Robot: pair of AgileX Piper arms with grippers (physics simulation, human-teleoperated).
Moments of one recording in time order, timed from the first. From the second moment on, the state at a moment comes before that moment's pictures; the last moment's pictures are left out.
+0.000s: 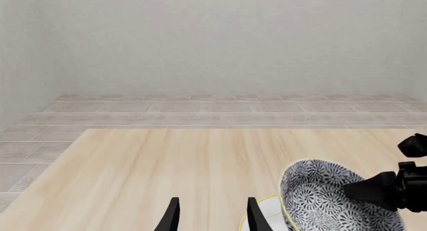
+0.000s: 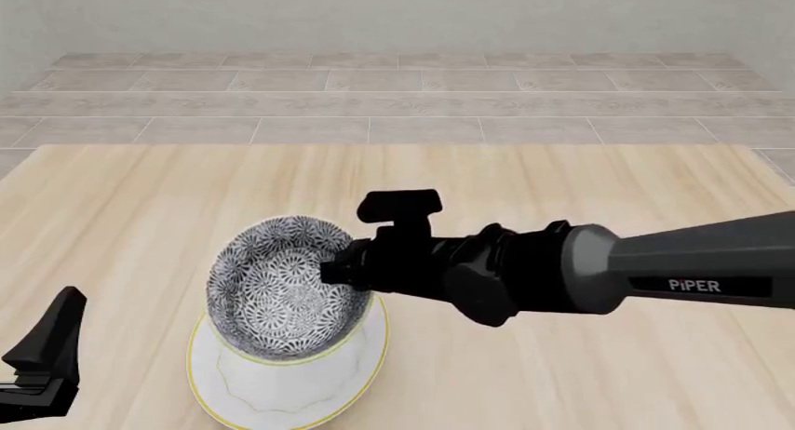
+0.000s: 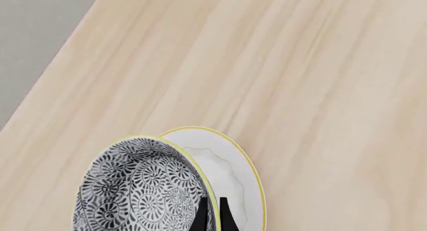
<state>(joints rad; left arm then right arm) 0.00 0.00 0.00 0.00 0.00 0.84 1.79 -0.97 -0.14 0.49</state>
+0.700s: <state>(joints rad) 0.00 0.00 0.00 0.00 0.00 0.84 1.82 -0.96 -0.16 0.50</state>
